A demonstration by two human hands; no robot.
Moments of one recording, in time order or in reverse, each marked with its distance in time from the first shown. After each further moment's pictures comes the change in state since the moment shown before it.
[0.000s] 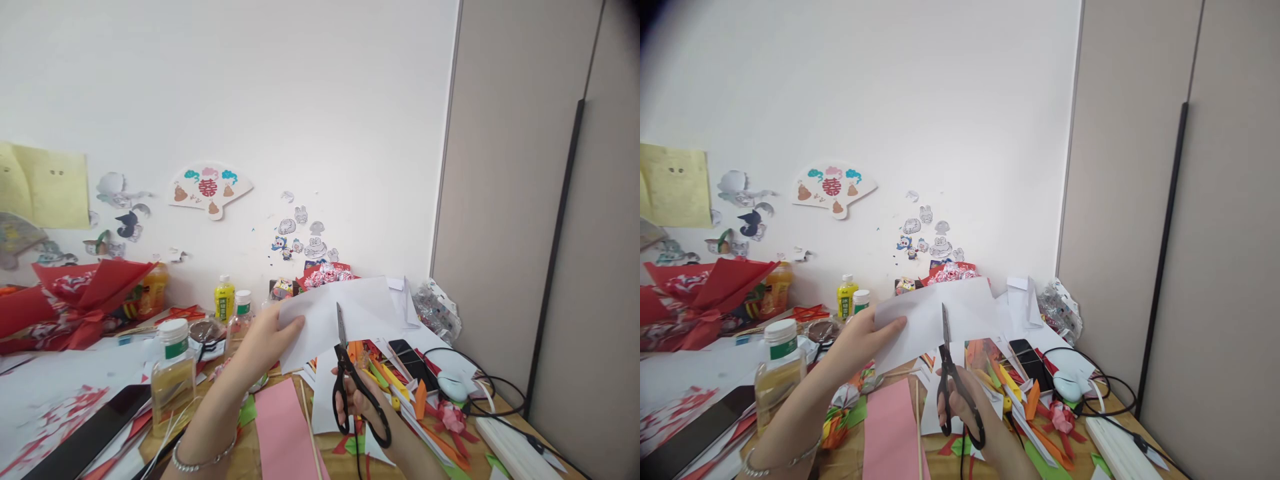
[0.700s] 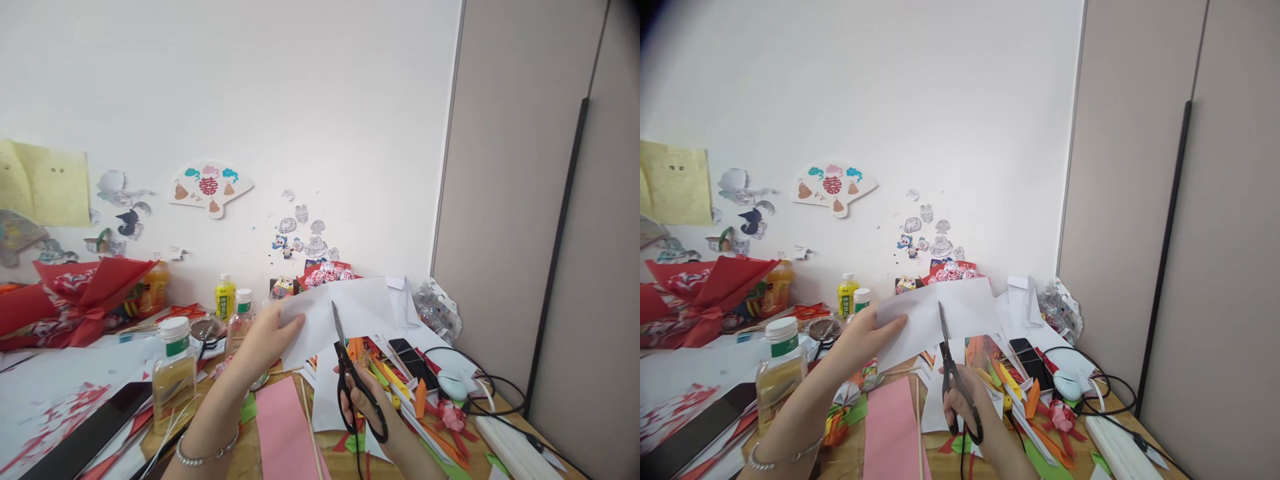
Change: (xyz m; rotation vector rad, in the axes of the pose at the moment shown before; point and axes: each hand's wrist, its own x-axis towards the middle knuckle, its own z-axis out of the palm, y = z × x) left_hand 0.002 -0.003 0.000 0.042 -0.037 0.025; right_hand -0.008 -0.015 0.013 -0.078 0.118 -0.006
